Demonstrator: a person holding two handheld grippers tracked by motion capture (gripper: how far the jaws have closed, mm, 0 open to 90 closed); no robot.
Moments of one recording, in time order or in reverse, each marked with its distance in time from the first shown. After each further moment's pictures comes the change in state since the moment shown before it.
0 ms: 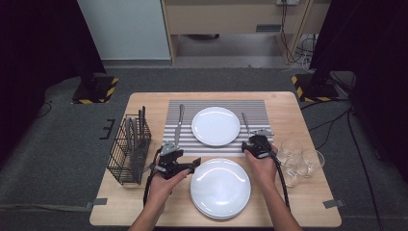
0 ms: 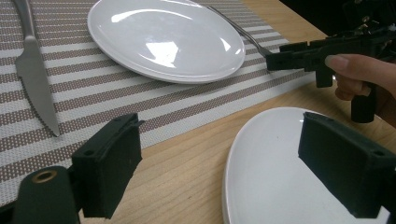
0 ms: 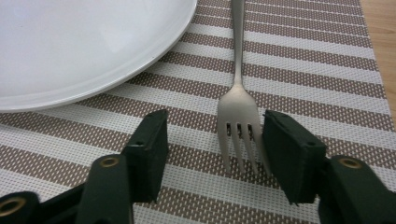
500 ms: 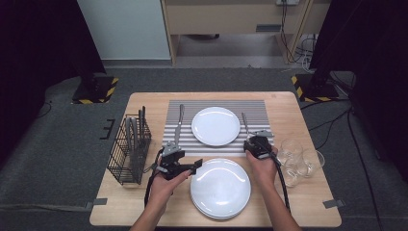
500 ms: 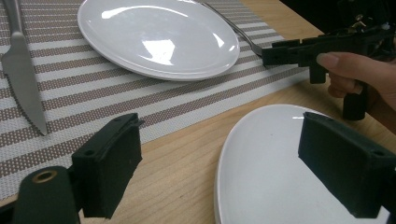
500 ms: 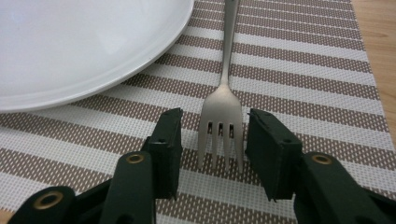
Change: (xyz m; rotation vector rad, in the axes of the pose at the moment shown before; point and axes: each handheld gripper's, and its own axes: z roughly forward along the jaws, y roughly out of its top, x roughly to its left) left arm -0.003 0.000 0.002 0.009 -0.018 -0.009; right arm -0.001 -0.003 0.001 -0.025 -0.016 0.005
